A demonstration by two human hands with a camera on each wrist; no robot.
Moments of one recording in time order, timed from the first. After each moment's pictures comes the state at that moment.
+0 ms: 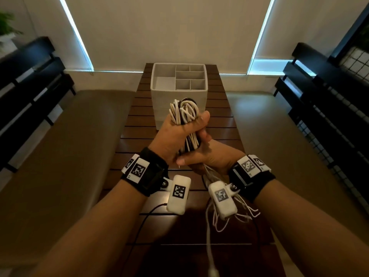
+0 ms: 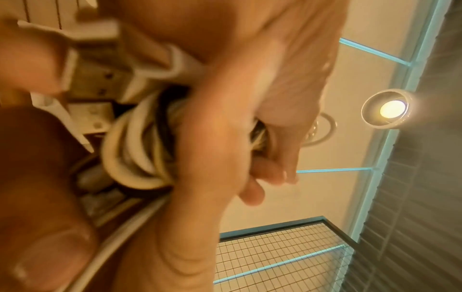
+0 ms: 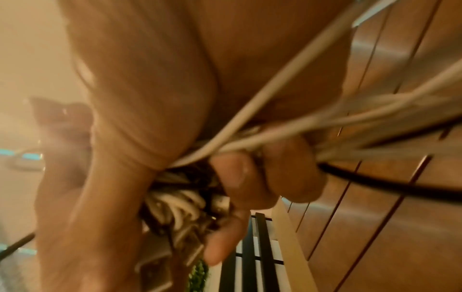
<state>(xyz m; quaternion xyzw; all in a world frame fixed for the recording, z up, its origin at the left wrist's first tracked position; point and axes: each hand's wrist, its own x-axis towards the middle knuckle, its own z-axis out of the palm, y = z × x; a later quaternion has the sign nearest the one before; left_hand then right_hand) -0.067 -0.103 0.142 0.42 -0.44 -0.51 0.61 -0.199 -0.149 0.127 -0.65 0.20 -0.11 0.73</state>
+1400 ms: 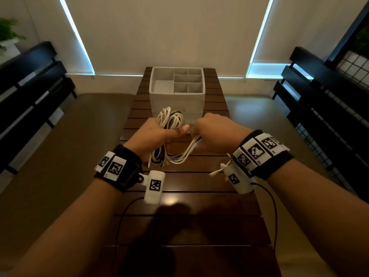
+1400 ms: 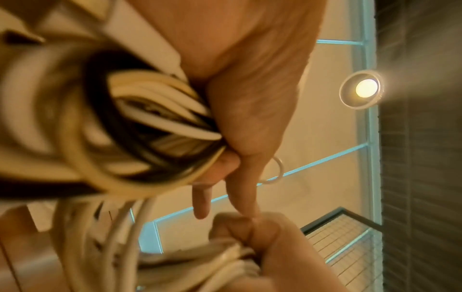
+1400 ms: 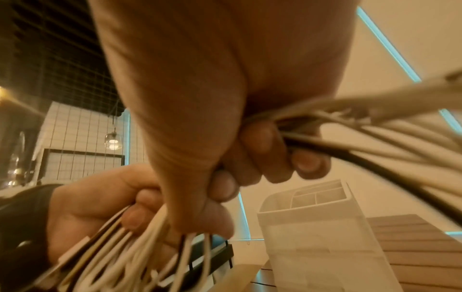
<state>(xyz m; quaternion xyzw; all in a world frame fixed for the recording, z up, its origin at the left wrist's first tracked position) -0.027 -0.095 0.147 0.61 -0.46 -0.43 0.47 -0.202 -0.178 0.183 -0.95 0.30 0.04 0.05</state>
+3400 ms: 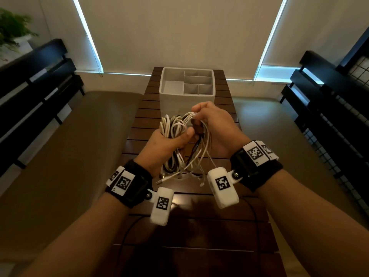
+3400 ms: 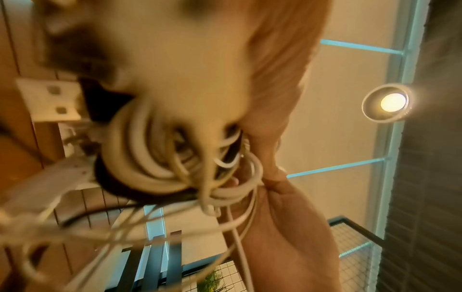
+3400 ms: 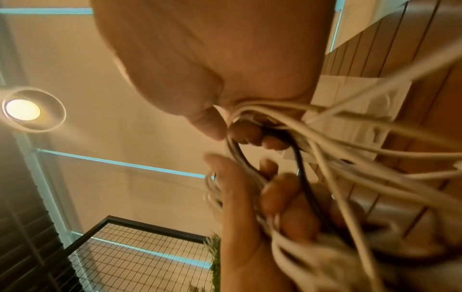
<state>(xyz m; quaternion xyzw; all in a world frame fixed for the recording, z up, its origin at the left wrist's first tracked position) -0.030 -0.076 0.123 0.50 -0.40 -0.48 0.60 -0.163 -0.169 0.168 -0.54 0.36 -0.32 0.69</state>
